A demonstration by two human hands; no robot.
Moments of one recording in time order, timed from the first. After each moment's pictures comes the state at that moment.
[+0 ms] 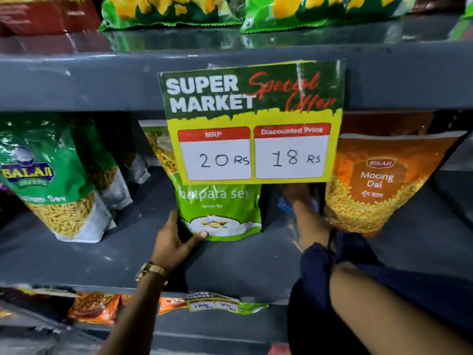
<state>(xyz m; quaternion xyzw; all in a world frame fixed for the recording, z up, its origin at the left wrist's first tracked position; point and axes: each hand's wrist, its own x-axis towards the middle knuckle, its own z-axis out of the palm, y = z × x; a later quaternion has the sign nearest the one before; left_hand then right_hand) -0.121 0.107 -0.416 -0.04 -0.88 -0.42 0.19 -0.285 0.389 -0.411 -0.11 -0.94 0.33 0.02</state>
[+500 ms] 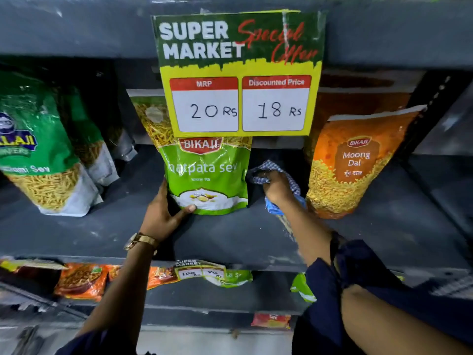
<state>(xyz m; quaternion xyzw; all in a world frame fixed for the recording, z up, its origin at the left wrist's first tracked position) -0.122 0.107 -0.420 -0.06 -0.89 -0.42 0.19 -0.217 0.380 -0.408 0.05 -0.93 0.36 0.03</state>
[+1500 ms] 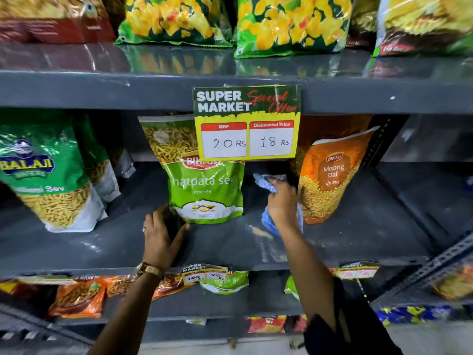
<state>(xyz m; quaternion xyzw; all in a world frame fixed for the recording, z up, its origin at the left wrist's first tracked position) -0.082 0.107 -0.424 0.01 -0.90 -0.37 0.23 -0.139 0.376 -0.350 -0.10 -0.91 0.35 0.17</state>
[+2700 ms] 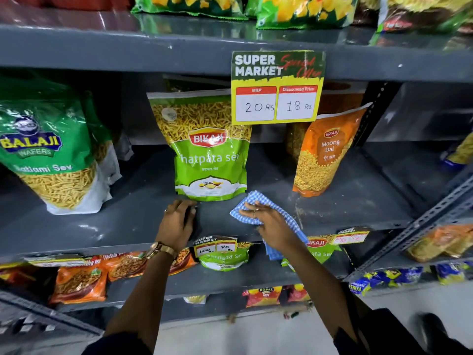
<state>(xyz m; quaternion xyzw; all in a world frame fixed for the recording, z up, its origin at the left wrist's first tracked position) -0.065 0.104 -0.424 -0.10 -0.93 -0.34 0.13 -0.044 0.358 -0.402 0.14 -0.95 0.27 -0.03</state>
